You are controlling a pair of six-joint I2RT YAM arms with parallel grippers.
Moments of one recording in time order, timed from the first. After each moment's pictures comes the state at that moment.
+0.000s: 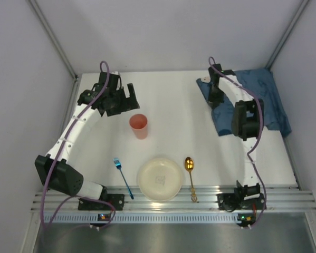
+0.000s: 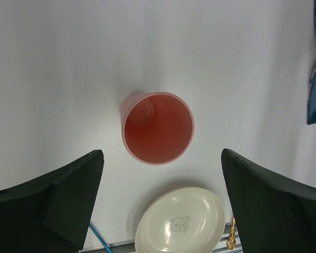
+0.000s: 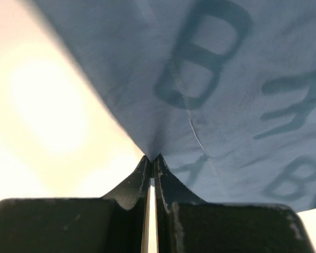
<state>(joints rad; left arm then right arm) -0.31 1.45 1.49 -0.89 0.02 -0.51 0.13 2.30 1.98 -1.02 0.17 0.35</state>
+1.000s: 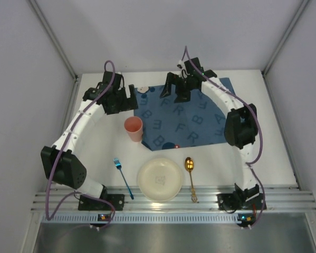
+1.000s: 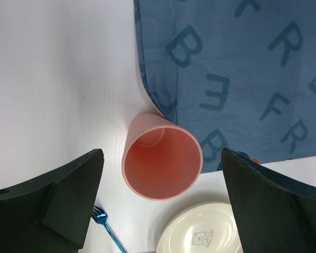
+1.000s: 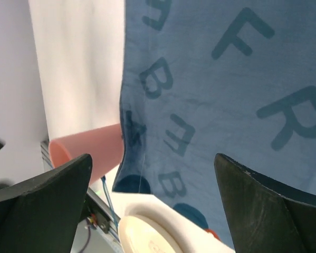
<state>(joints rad) -0.30 1.50 1.49 -0.86 -0.02 -0.44 0.43 2.22 2.04 -0.71 -0.50 0.55</state>
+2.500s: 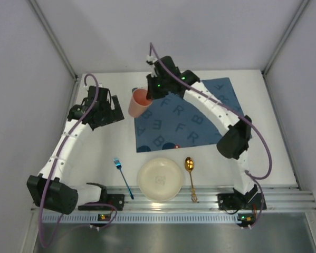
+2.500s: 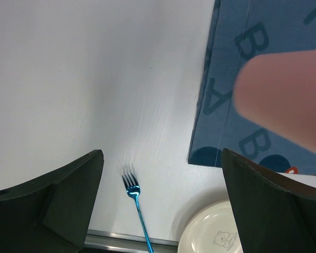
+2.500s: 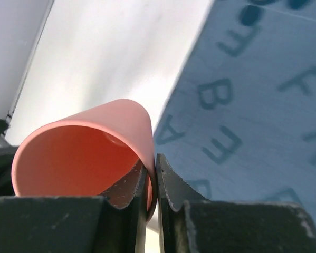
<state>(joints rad) -0.23 1.24 1.30 -0.93 -0.22 -0.48 0.77 2.20 2.33 -0.86 -0.12 0.36</state>
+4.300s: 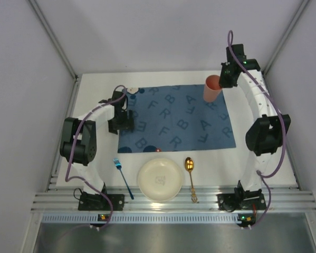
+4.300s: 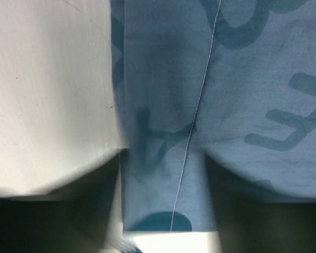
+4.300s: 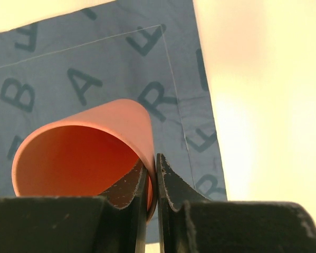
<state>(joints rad) -0.20 1.84 1.23 -0.65 -0.03 -0.32 0.15 1.91 1.99 -0.97 0.11 0.30</state>
